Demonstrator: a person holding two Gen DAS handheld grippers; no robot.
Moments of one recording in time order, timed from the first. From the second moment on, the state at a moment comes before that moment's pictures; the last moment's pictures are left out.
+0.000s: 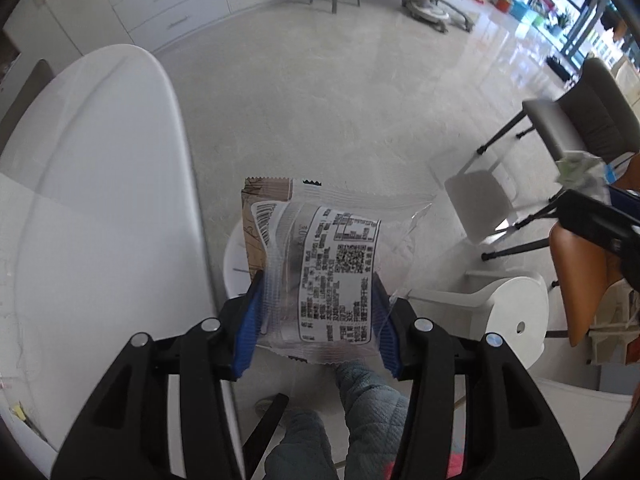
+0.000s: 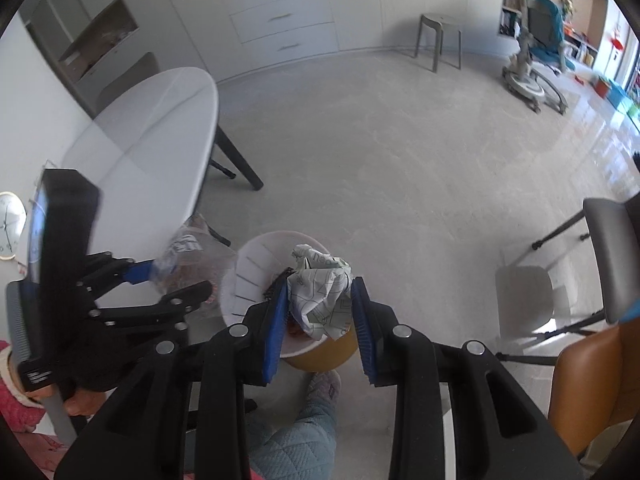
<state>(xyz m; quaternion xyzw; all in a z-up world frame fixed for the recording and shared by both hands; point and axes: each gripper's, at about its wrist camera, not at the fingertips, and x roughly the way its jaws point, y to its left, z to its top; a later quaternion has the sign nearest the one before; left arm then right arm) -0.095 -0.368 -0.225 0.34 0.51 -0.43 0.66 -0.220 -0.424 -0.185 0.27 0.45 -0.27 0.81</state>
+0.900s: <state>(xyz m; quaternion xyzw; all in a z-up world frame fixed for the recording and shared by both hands) -0.052 -0.338 -0.195 0.27 0.54 -0.34 0.72 -0.156 -0.451 -0.282 0.27 0.49 -0.17 0.81</state>
